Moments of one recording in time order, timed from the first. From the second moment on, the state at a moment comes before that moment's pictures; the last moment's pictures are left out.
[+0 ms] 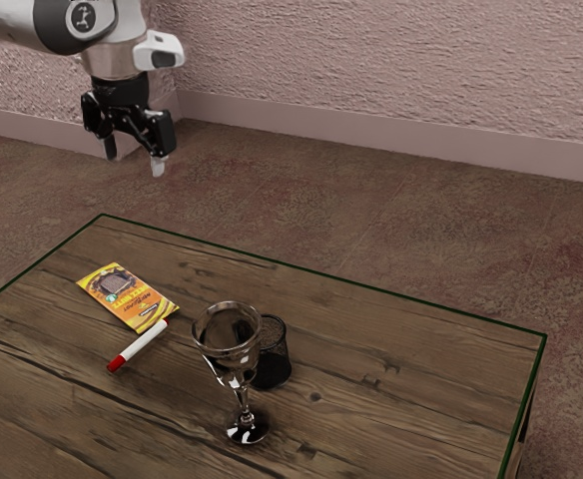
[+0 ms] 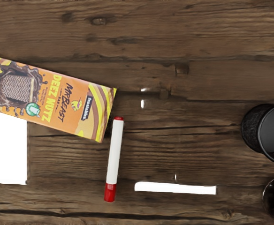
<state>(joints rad) 0.00 -0.02 -0.01 -1.59 0.13 1.56 -0.02</state>
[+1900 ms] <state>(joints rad) 0.12 0.39 0.06 -2.01 0.12 2.20 -0.06</state>
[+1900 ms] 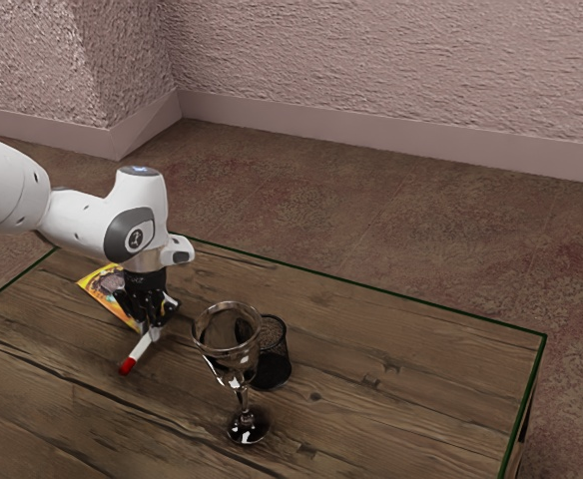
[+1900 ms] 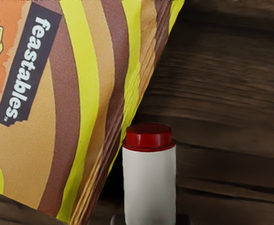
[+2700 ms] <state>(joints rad) 0.03 0.18 -0.06 -2.03 0.39 2.89 -0.17</state>
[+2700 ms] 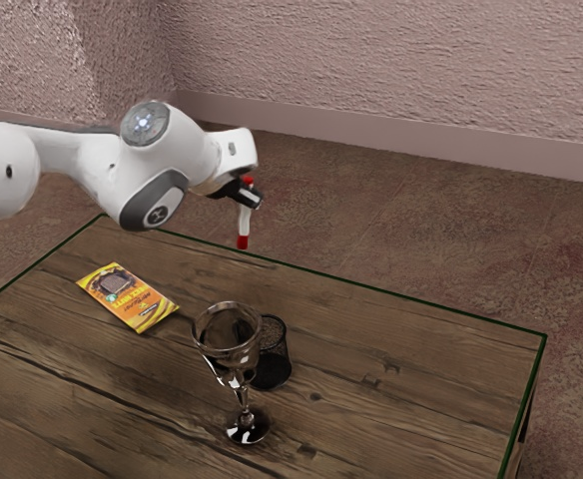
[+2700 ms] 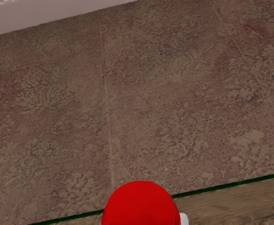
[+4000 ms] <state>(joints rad) -0.02 -0.06 -0.18 -2.37 0.39 2.80 -0.81</state>
